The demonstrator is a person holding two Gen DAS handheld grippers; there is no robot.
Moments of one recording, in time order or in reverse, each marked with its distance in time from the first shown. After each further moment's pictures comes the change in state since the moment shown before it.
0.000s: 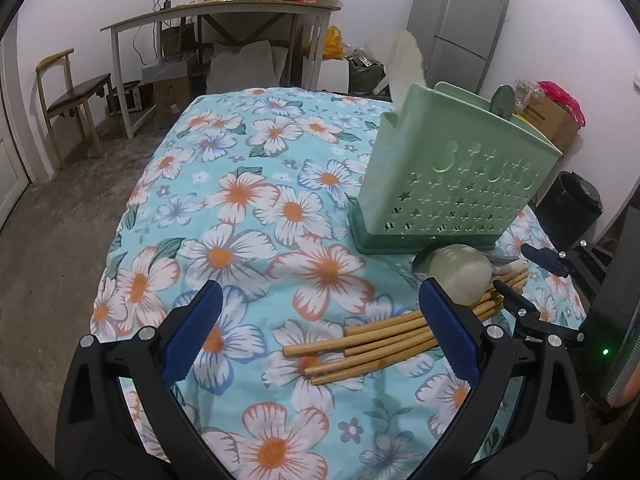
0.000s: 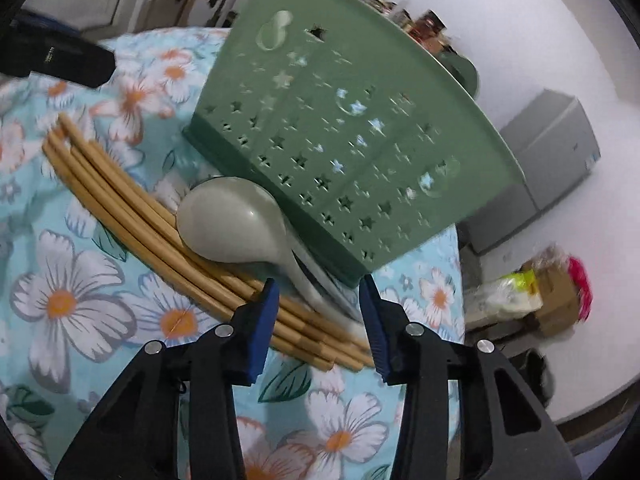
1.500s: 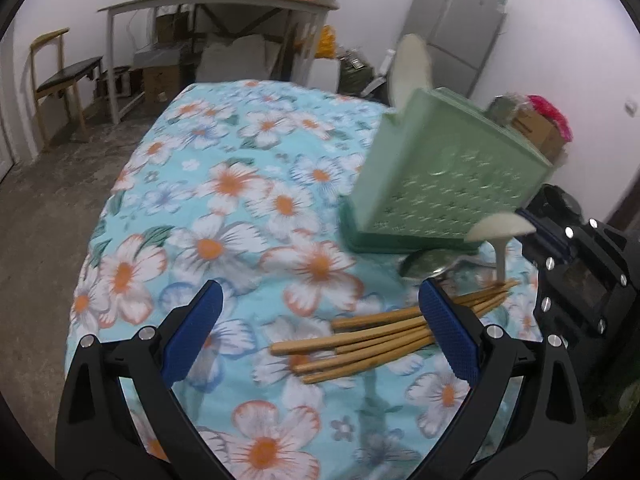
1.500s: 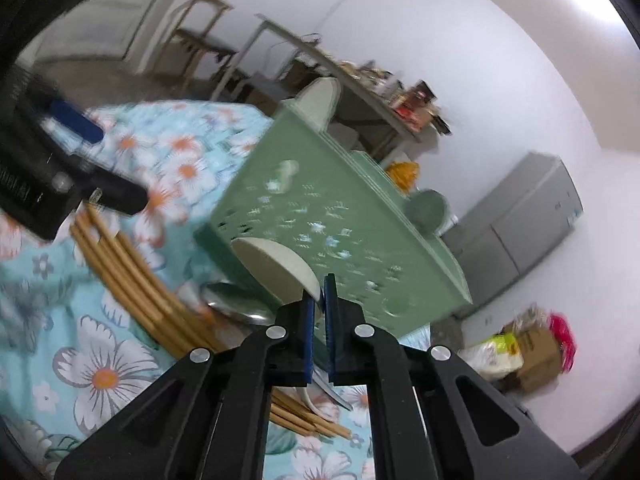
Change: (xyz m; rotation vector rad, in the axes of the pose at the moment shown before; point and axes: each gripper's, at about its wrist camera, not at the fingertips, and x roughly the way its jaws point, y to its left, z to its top) left arm -0.002 0.006 -0.003 -0.042 -0.008 -0.098; right arm -0.060 0.034 0.045 0.012 -0.249 -0.054
